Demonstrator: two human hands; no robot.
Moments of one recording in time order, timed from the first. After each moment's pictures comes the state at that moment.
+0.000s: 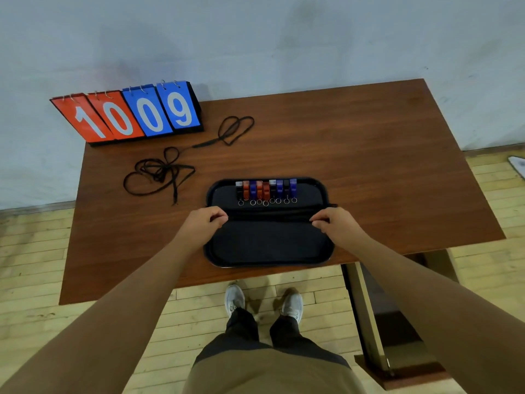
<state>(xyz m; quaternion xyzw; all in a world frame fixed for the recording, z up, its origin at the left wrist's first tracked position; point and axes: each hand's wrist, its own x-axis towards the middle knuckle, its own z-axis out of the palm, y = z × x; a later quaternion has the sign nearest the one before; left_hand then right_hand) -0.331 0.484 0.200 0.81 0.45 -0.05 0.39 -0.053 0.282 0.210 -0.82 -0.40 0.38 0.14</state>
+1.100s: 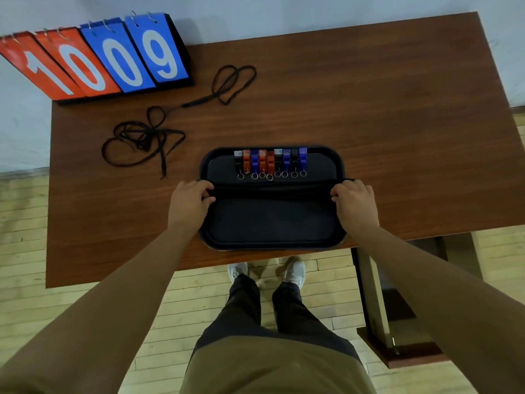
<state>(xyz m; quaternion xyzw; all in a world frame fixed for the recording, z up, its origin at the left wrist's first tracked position) -0.337 0.505 0.123 0.85 0.48 -0.01 0.22 -0.039 0.278 0.124 -0.87 -0.48 0.13 0.05</state>
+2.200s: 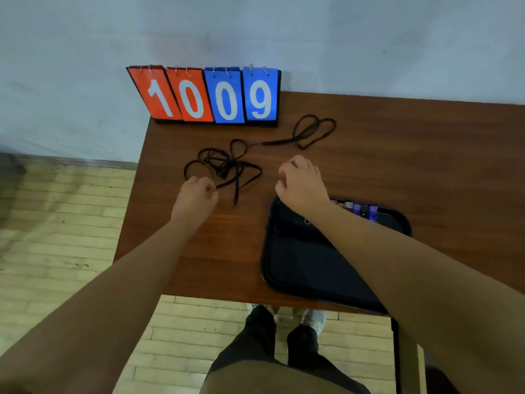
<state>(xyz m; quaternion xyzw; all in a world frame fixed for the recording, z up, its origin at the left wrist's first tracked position) -0.427 0.628 0.164 0.76 0.59 0.01 0.28 -0.180 0.544 0.188 -0.76 -0.60 0.20 0.11</state>
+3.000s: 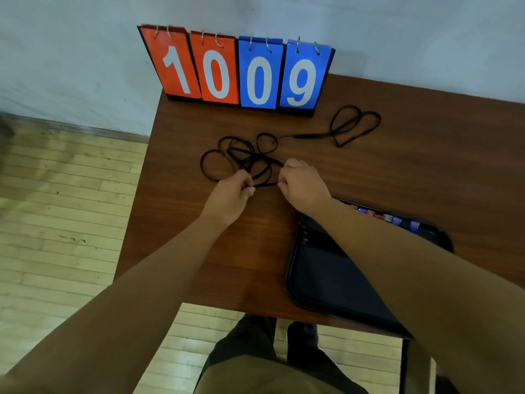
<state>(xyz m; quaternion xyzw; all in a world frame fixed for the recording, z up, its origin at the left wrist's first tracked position) -0.413 0.650 0.132 0.76 0.53 0.01 0.37 -0.220 0.610 0.126 -0.70 -0.67 0.25 0.03</state>
